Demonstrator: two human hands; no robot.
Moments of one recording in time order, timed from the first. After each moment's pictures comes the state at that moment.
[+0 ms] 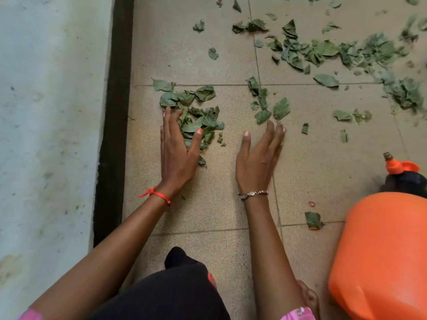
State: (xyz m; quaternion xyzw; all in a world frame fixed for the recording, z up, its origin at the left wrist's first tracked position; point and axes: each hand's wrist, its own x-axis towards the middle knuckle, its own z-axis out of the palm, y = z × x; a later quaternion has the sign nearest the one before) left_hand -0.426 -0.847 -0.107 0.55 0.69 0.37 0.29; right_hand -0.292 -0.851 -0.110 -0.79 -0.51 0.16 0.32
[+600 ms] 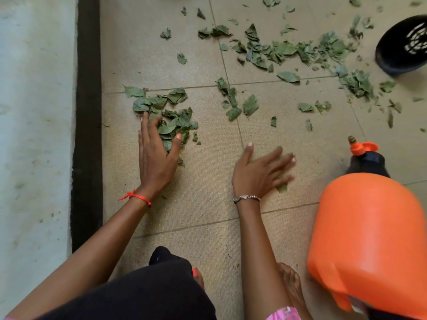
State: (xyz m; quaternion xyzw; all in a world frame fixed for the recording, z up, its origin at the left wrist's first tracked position) left_hand -0.426 -0.851 -0.108 0.59 0.68 0.34 0.27; right_hand -0.260 -0.880 -0.110 -0.91 -0.32 0.14 0.23
